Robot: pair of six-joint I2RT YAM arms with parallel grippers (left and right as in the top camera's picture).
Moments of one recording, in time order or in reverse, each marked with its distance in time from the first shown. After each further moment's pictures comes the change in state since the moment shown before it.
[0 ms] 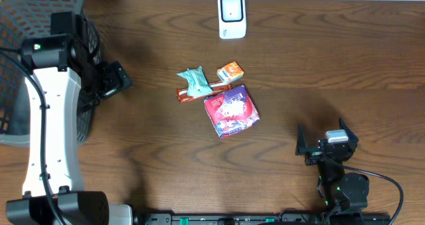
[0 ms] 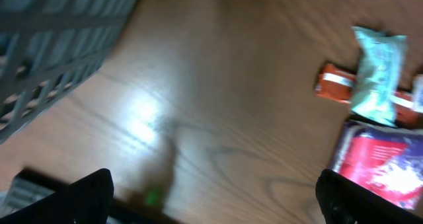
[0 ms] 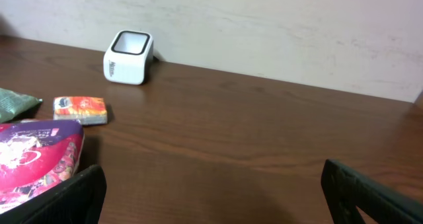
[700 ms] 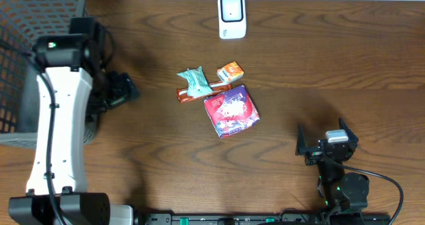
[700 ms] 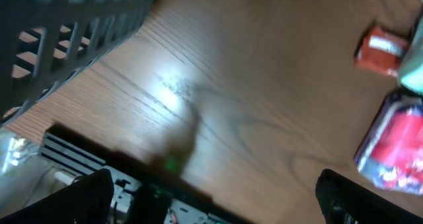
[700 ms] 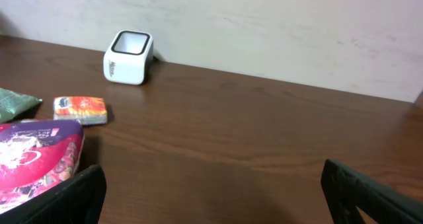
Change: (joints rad) left arm -0.066 0.006 0.000 -0.137 -0.087 -0.085; right arm 0.000 0.000 0.000 0.000 0.000 0.000
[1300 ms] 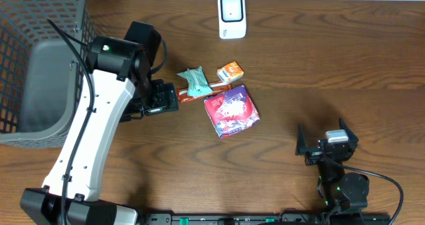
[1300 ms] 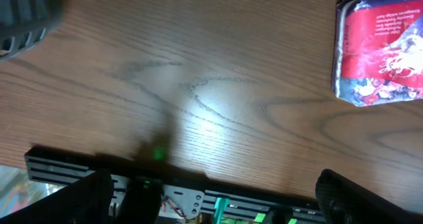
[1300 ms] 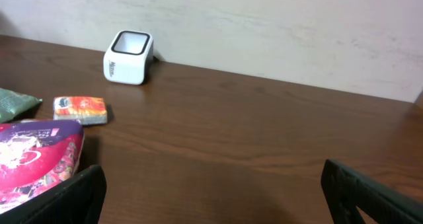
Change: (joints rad) left arm -0.313 0.000 0.000 -0.020 0.054 0.020; right arm 0.000 0.000 0.000 0.000 0.000 0.000
